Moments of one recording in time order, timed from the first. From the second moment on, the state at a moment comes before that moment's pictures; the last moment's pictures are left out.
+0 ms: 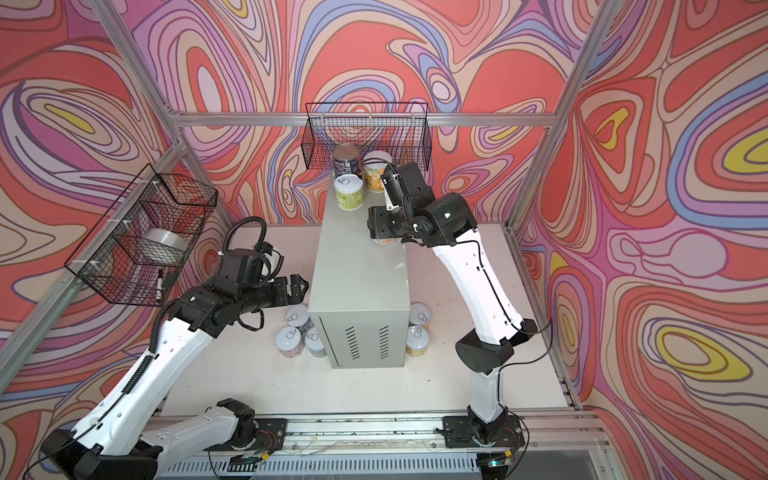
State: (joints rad) left arm -0.39 1.09 1.19 -0.88 -0.01 -0.46; right arm 0.62 1.92 2.62 -1.40 0.12 0.36
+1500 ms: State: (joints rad) left arm -0.25 1.10 1.24 -0.84 0.06 -0.41; right arm 0.63 1.40 2.06 -1.05 0.14 0.39
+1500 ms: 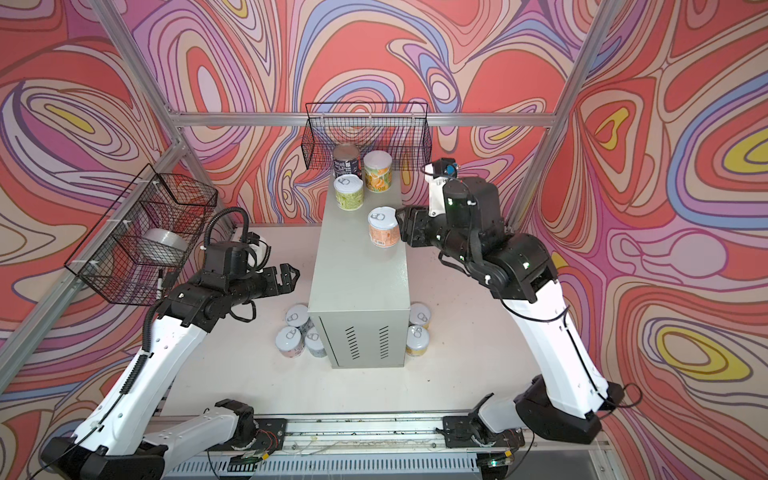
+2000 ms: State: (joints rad) left arm -0.25 1.09 1.22 -0.79 0.13 -0.45; right arm 0.63 1.38 1.76 -0.92 0.06 0.44
